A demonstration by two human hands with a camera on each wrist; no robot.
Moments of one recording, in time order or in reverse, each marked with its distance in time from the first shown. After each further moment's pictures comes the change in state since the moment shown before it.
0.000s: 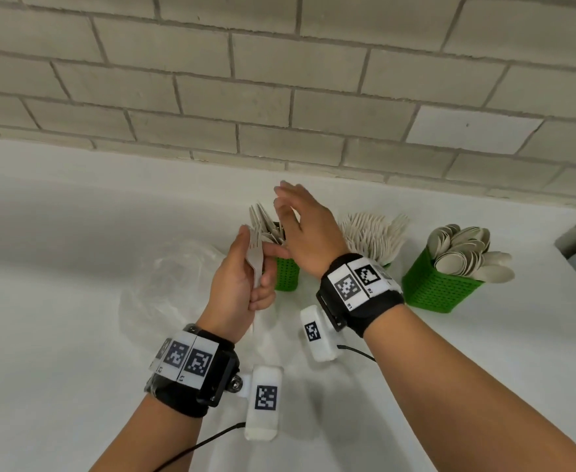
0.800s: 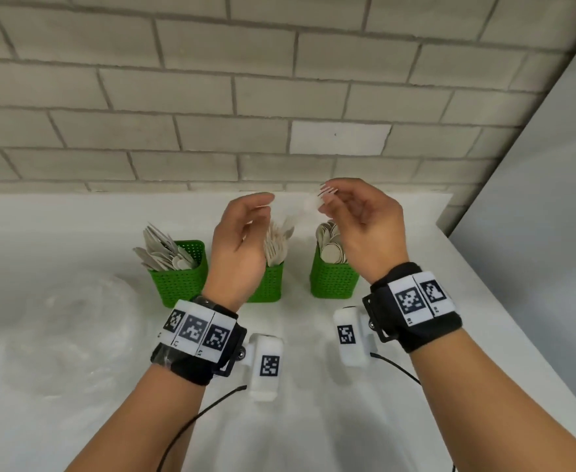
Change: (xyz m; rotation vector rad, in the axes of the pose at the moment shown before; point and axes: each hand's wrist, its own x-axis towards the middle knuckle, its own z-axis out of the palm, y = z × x) left_hand 0.020 -0.025 0.146 0.549 -0.014 0.538; right_hand -0.096 0.044 -0.180 0.235 0.534 -0.058
